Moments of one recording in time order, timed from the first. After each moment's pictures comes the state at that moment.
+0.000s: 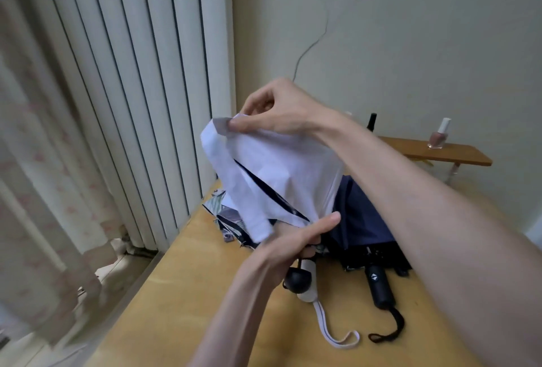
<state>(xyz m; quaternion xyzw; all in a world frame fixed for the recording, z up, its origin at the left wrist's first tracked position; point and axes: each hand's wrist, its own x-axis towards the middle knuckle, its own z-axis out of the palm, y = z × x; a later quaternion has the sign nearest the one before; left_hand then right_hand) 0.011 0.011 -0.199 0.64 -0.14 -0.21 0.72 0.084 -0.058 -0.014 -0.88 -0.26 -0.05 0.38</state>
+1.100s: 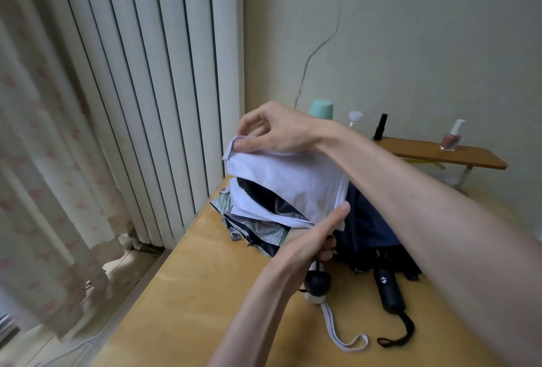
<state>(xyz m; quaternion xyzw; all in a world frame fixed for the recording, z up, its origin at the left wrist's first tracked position) 0.002 -0.002 -0.194 0.61 -0.08 -0.19 0.76 0.096 -0.046 -0.037 -0.88 -0.32 0.06 0.34</state>
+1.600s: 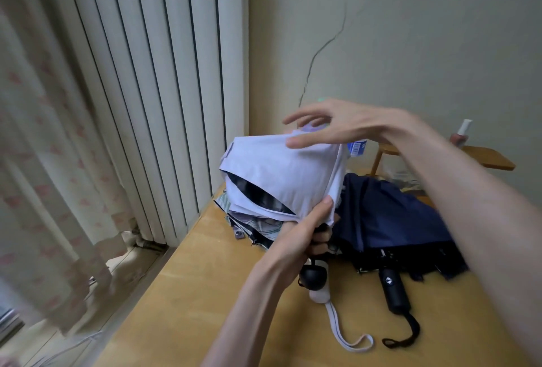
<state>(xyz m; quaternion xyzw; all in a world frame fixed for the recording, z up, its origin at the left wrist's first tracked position) 0.011 0.013 -0.196 0.56 -0.11 -0.16 0.80 0.080 -0.114 -0.012 -0.96 -0.20 0.07 0.19</state>
